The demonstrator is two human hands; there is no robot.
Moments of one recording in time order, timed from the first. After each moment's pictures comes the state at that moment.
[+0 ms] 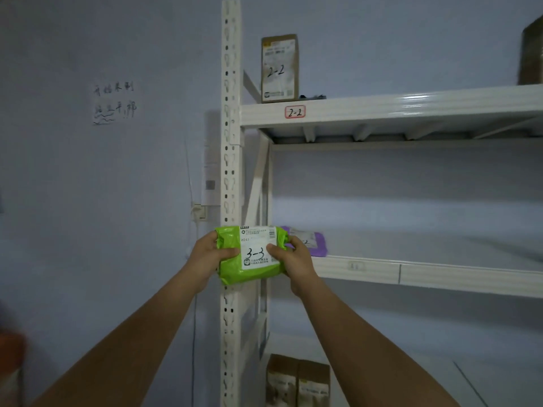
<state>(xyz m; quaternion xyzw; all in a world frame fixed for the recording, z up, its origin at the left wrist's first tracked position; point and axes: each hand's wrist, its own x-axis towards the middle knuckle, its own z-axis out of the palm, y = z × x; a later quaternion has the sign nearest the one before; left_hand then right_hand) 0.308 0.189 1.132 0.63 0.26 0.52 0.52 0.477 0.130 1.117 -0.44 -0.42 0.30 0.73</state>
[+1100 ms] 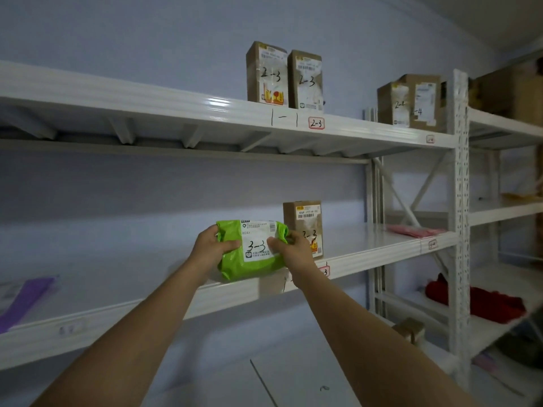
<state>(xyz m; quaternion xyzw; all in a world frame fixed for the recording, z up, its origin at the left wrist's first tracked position) 0.771 0.022 1.172 0.72 0.06 0.35 0.59 0.846 -0.134 1.154 -0.60 -0.27 -0.01 0.76</state>
